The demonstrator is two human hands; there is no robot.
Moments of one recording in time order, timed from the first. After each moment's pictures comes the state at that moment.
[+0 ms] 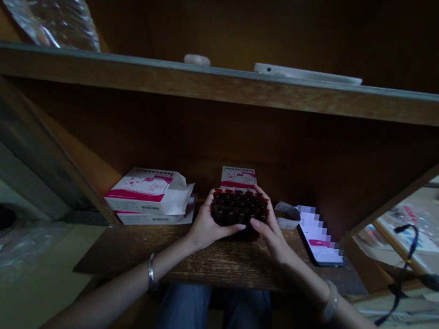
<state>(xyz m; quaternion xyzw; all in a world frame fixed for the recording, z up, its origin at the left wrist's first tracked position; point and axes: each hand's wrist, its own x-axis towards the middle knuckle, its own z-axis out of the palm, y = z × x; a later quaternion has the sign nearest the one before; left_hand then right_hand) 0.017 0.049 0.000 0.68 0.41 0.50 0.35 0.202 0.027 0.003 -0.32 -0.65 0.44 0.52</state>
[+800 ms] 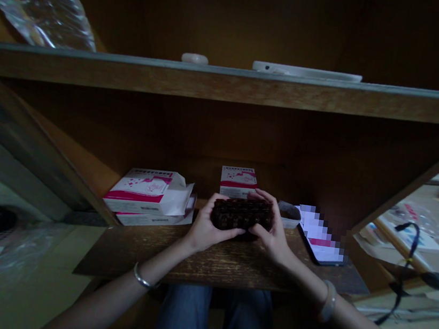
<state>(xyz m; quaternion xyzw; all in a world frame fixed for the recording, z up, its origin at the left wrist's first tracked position) 0.013 0.042 0.008 0.70 0.40 0.48 0.35 0.198 0.031 -0.010 -0.33 -0.62 0.39 0.59</state>
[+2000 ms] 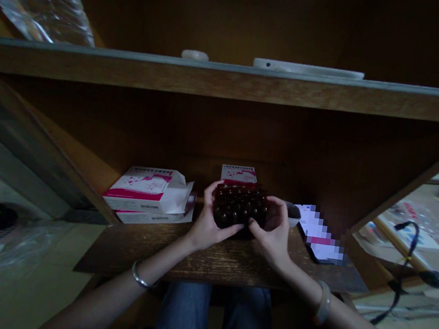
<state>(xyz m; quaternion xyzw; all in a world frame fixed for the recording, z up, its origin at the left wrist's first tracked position) 0.017 0.045 0.004 0.74 0.34 0.51 0.28 0.179 0.029 -0.015 -0.38 -0.51 0.31 0.71</state>
